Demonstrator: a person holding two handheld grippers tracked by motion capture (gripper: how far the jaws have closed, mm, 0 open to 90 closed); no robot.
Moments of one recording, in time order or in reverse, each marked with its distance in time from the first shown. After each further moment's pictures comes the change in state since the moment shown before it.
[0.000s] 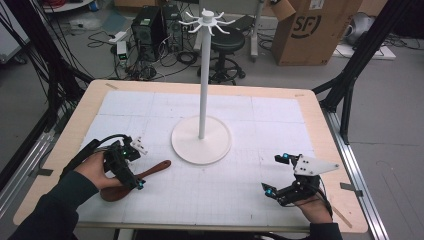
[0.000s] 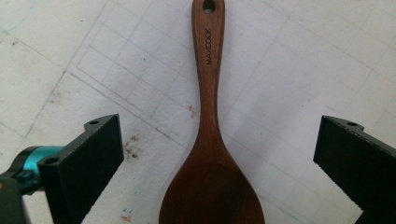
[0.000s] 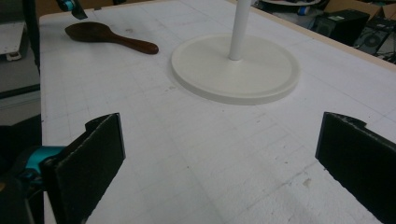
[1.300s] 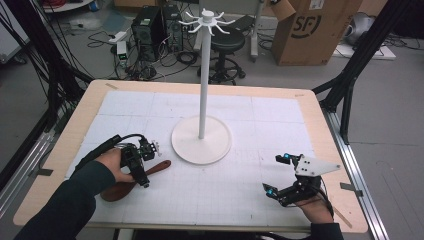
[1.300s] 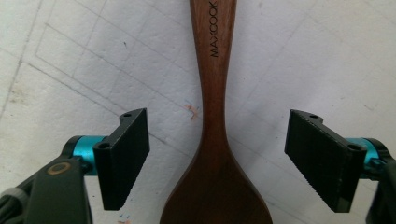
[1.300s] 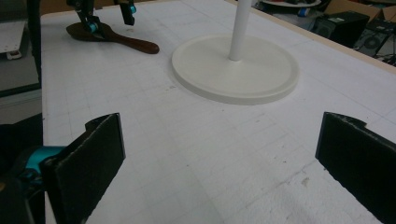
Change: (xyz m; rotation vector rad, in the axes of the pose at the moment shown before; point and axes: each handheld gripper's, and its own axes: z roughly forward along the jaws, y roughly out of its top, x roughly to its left) left arm 0.005 0.030 0.035 0.260 -0.006 0.013; right arm 0.000 -0.001 -0.003 -0.003 0.000 -0.004
